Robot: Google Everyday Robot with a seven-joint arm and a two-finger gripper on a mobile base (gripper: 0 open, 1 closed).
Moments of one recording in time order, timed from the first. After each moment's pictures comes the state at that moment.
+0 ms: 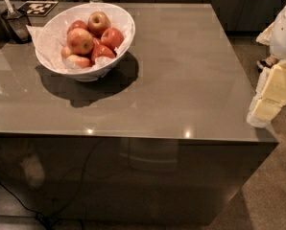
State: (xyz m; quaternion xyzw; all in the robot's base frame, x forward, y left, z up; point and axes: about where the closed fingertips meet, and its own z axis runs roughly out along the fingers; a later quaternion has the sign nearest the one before) arm 0.439 -0.216 0.980 -0.56 0.81 -0.04 0.16
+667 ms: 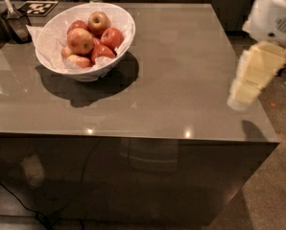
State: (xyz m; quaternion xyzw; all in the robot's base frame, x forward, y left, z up) arm 0.459 -0.188 0.994 -0.56 0.82 -0.04 0.15
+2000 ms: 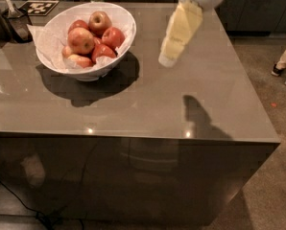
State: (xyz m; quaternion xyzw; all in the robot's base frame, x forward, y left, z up) arm 0.545 -0.080 1.018 -0.59 0.78 0.03 0.20
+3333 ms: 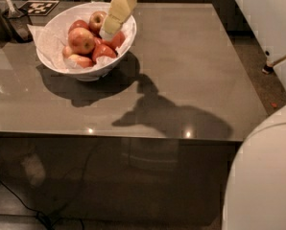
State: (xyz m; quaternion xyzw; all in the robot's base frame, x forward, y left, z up) arm 0.637 0.038 1.022 -0.58 0.76 0.11 0.27
